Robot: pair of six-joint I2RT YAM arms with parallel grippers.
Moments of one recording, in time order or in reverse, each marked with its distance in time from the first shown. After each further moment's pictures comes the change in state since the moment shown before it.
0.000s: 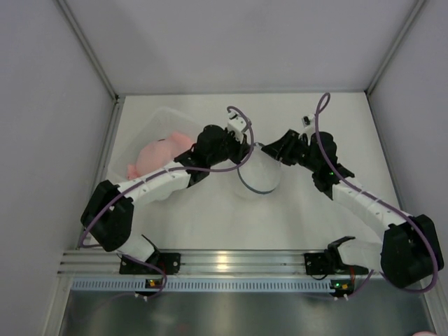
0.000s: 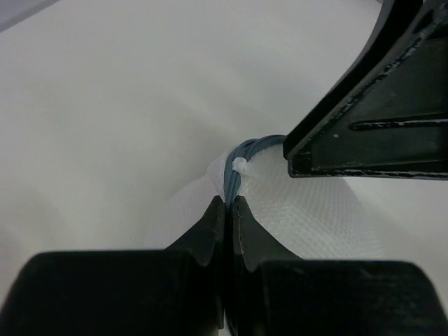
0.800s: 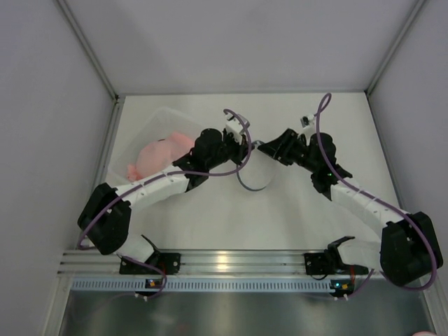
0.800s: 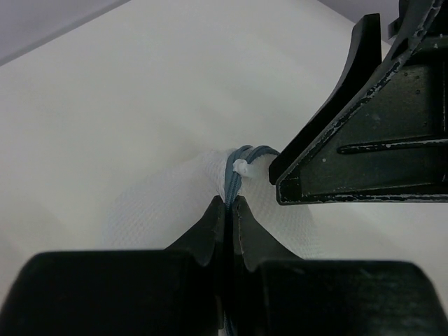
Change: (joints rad) left arm -0.021 -0.030 -0.059 0.106 -0.045 -0.019; right arm 0.014 0.007 -0.044 0.090 -0.050 0.097
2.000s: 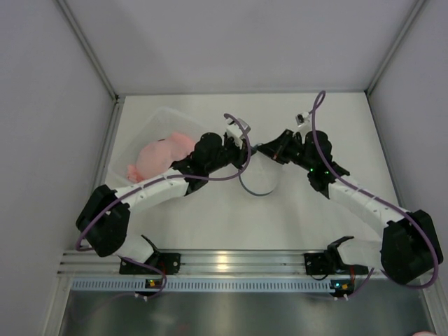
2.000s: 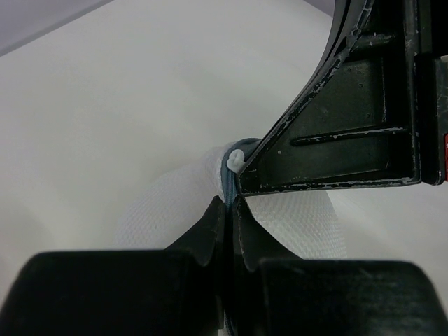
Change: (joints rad) left arm -0.019 -0.022 -0.037 0.032 0.028 -0.008; right arm 0.046 0.016 0.048 -0.018 0.033 -0.024
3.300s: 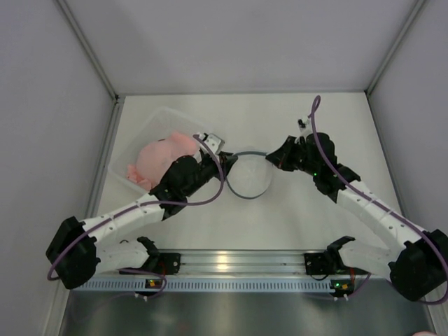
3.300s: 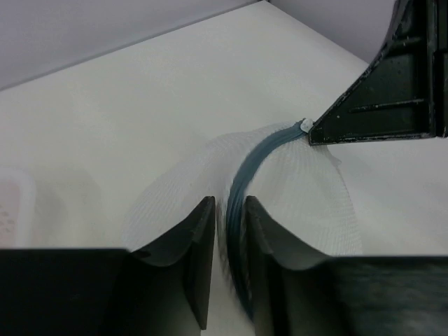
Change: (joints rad) left arm -0.027 -0.340 -0.295 0.085 -0.217 -0.018; right arm 0.033 -0.132 0.063 -0.391 0.153 -0.208
